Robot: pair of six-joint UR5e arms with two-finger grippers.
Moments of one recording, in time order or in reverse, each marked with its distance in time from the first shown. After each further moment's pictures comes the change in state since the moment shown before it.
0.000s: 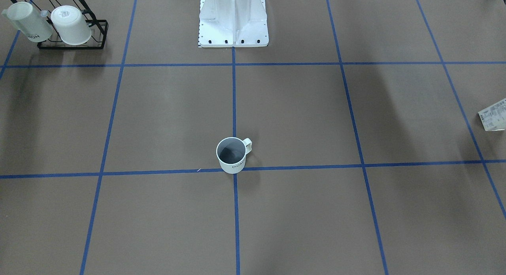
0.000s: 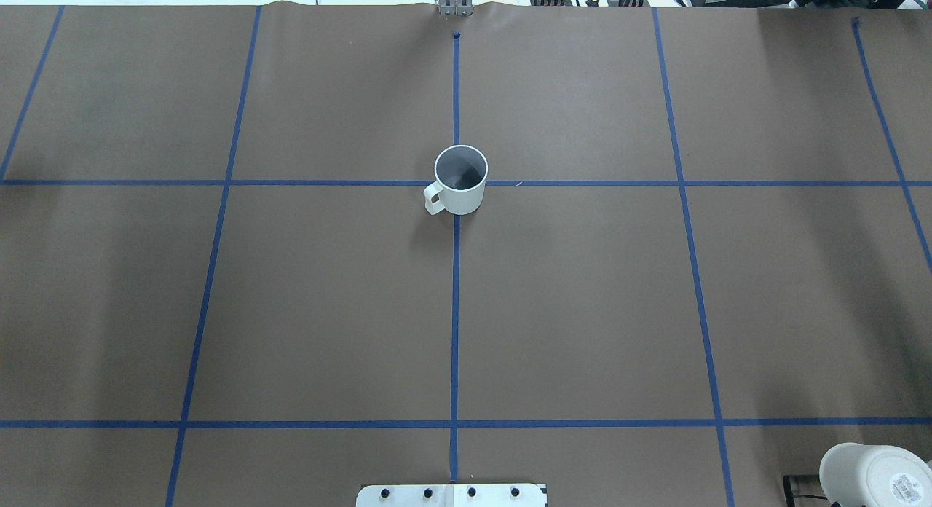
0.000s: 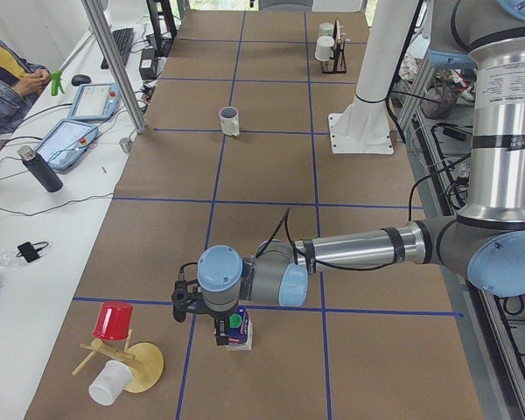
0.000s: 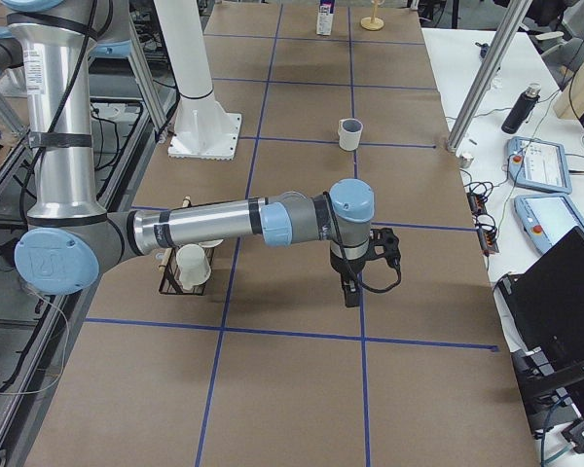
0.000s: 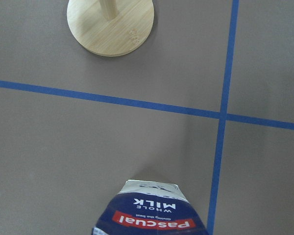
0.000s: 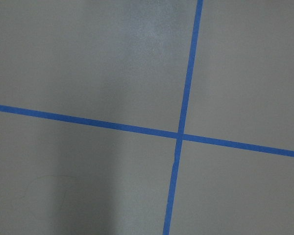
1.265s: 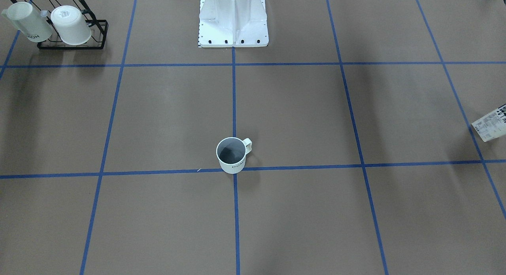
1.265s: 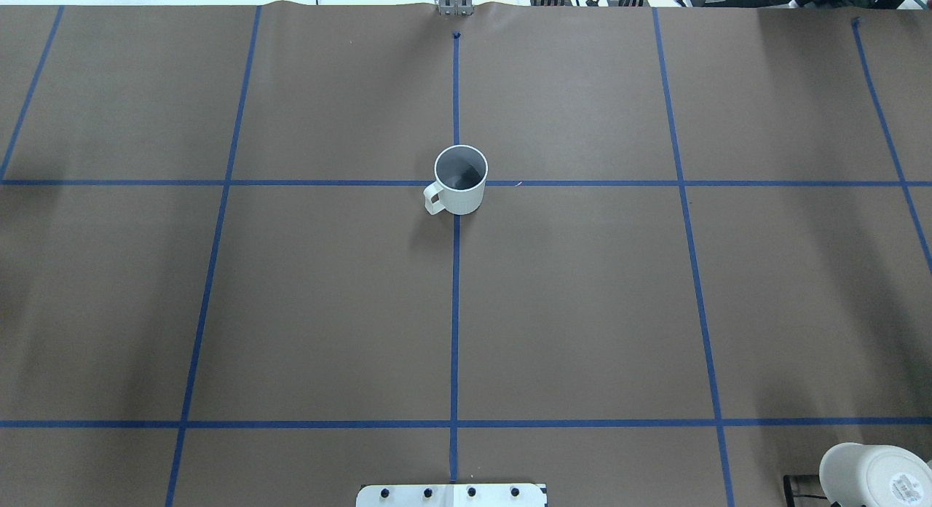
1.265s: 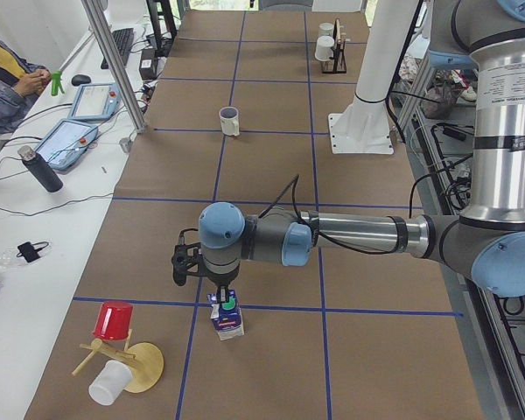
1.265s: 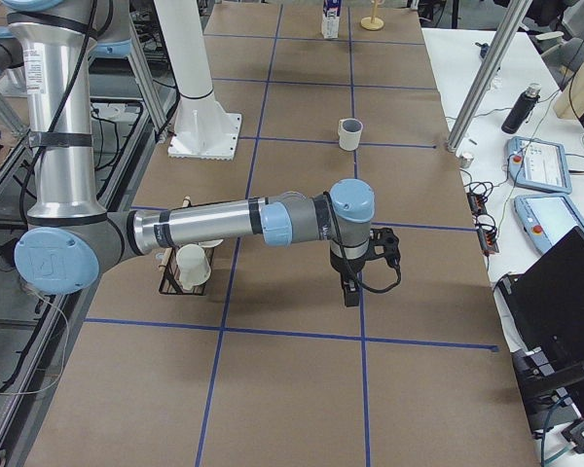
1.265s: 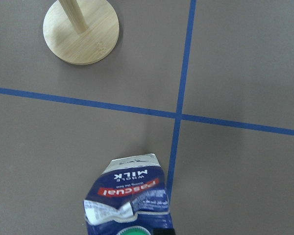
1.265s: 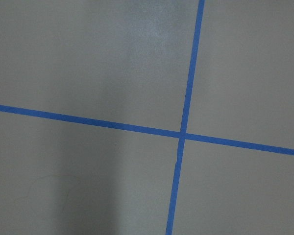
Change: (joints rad) left arm -0.008 0.013 -0.214 0.199 -0.025 0.003; right arm -0.001 0.000 -0.002 0.000 0.008 0.006
